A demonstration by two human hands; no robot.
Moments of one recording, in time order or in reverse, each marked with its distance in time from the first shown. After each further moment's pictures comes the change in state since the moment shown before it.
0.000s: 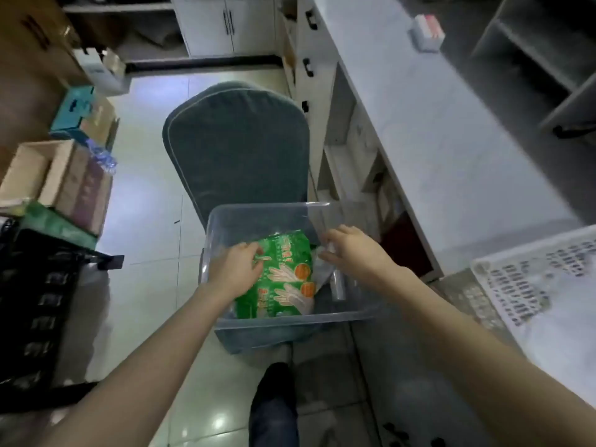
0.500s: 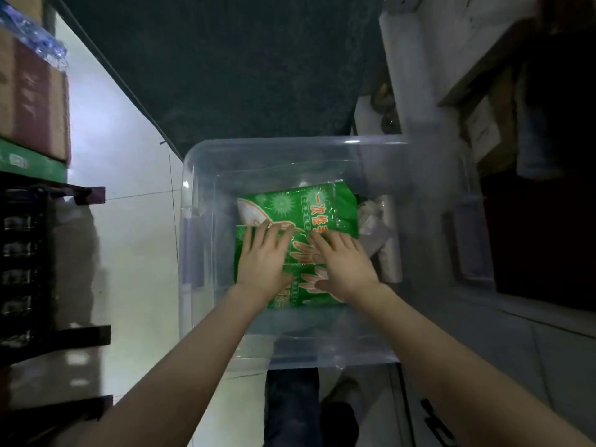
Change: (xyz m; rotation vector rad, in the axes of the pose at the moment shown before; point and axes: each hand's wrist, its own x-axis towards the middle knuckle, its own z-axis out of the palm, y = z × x) left_hand 0.106 -0.101 0.195 0.263 -0.248 0.068; right_hand 0.146 0.050 0.258 -0.119 -0.288 0.022
